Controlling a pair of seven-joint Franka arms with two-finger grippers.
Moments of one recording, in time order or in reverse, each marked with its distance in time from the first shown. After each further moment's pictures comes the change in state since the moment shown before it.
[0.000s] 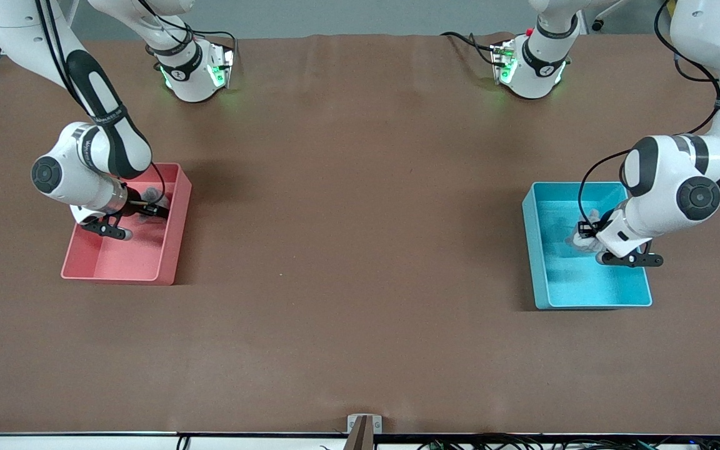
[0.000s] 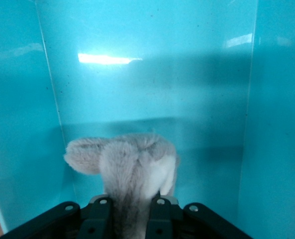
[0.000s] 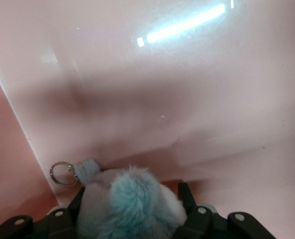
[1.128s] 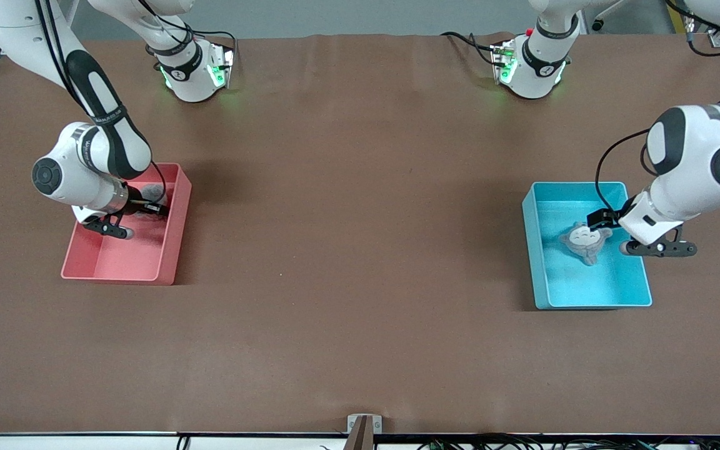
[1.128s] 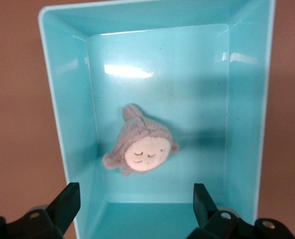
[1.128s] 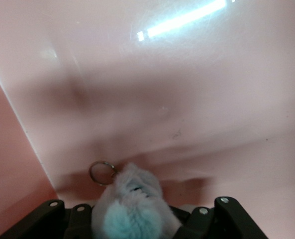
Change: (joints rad) left arm 0.000 -0.195 -0.016 0.033 -0.018 -0.146 0.000; right arm 0.000 0.000 0.000 0.002 0.004 -0.025 0.000
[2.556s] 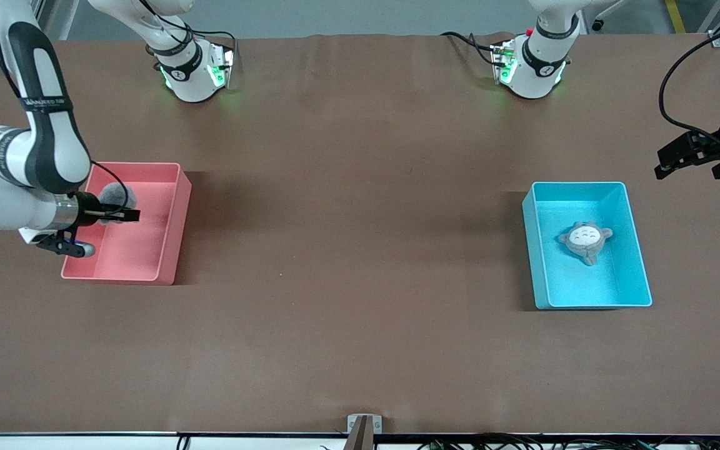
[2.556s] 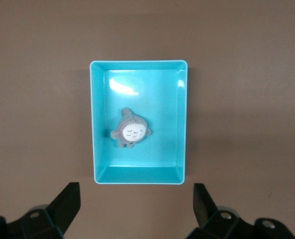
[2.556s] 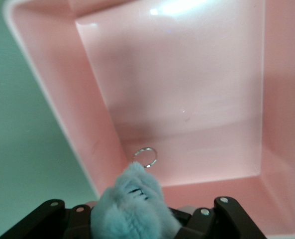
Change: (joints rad) left arm -0.002 -0.158 -0.020 0.429 -0.119 -0.484 -0.001; right arm -0.003 -0.034 -0.014 0.462 -0.009 -0.660 0.031
